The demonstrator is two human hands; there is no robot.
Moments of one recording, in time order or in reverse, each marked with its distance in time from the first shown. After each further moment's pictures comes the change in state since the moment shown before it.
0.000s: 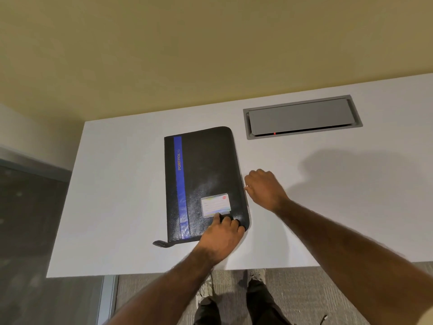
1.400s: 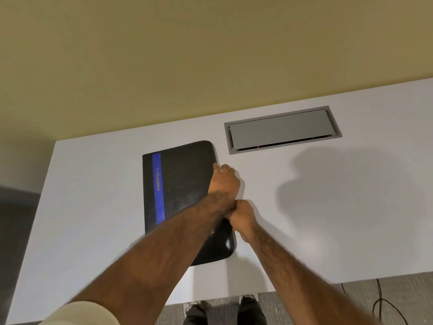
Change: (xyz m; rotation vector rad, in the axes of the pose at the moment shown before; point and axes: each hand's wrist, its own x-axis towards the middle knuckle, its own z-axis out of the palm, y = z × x) left_hand 0.176 -0.072 -0.074 0.131 -0.134 -0.288; right_hand 0.000 -0.045 0.004 1.252 -0.124 0.855
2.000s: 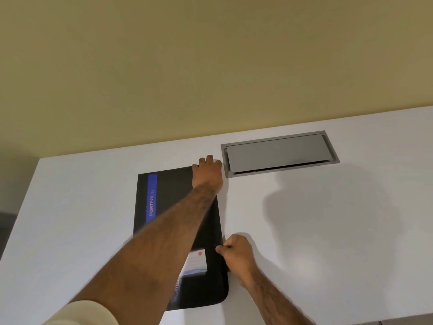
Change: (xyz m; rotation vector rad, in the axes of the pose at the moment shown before) left_hand 0.073 -0.069 -0.010 -0.493 0.153 -0.259; right_hand -0.001 0.019 0.005 -0.109 0.039 0.041
